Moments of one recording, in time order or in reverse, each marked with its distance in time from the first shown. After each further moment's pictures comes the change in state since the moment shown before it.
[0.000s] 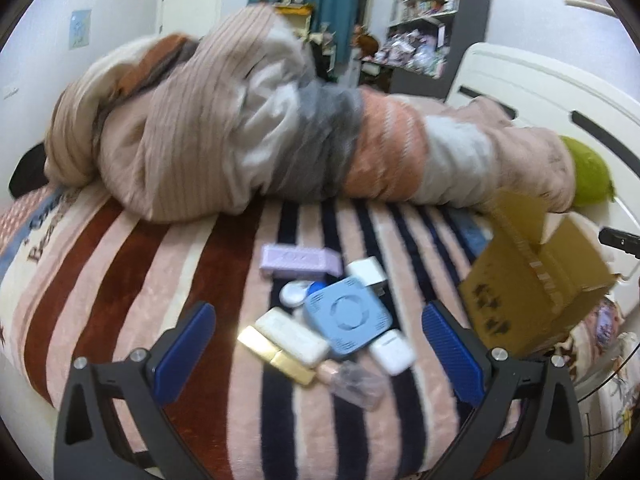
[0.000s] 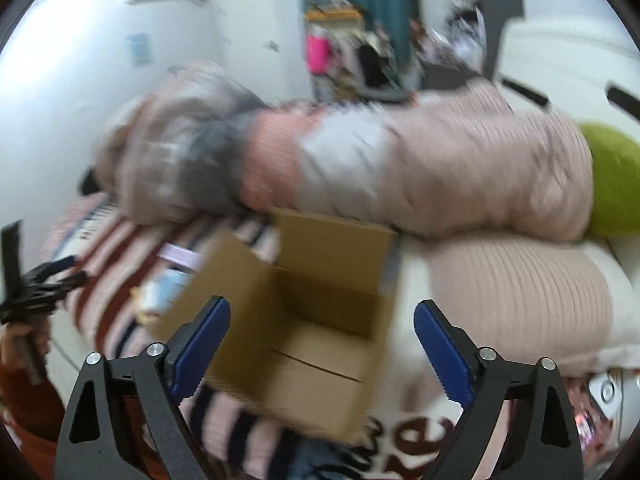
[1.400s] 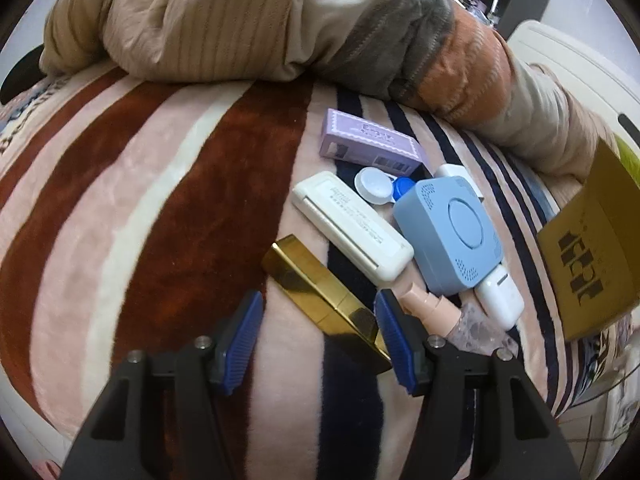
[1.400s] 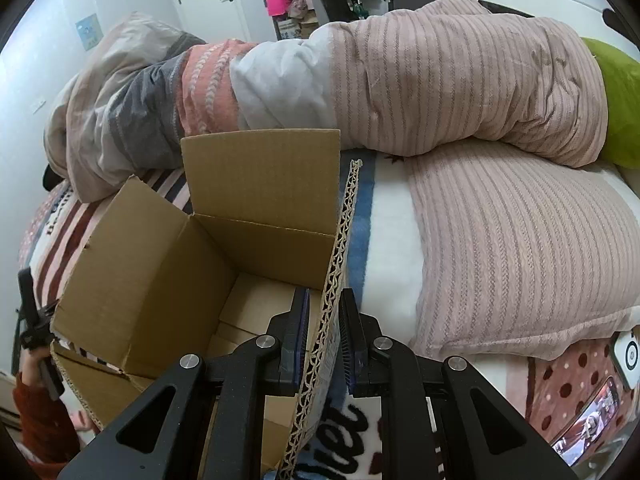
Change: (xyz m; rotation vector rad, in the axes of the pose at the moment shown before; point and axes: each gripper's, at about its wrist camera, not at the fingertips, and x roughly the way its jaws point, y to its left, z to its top) left arm 0.103 0.065 -0.073 -0.148 0.205 -0.014; right arm 0.066 -0.031 -0.011 0.078 0.145 -0.013
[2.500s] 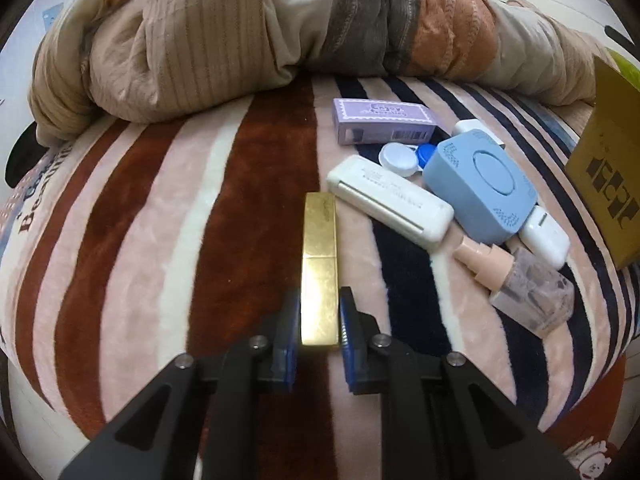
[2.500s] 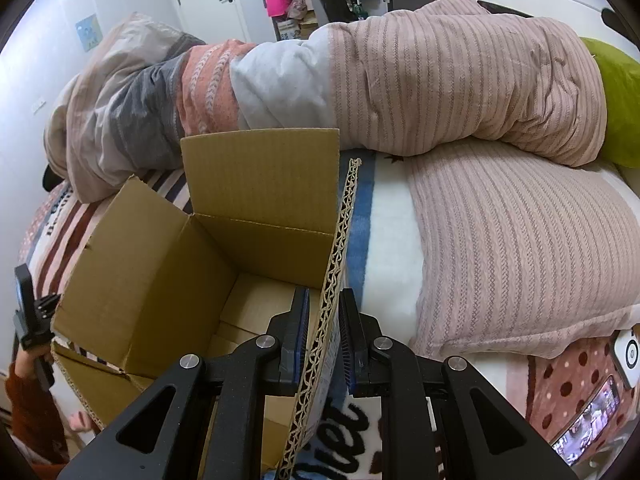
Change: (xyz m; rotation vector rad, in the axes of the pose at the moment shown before) left arm -0.002 0.004 -0.001 0.252 0.009 0.156; right arm 0.000 0.001 0.001 0.001 0.000 -0.001
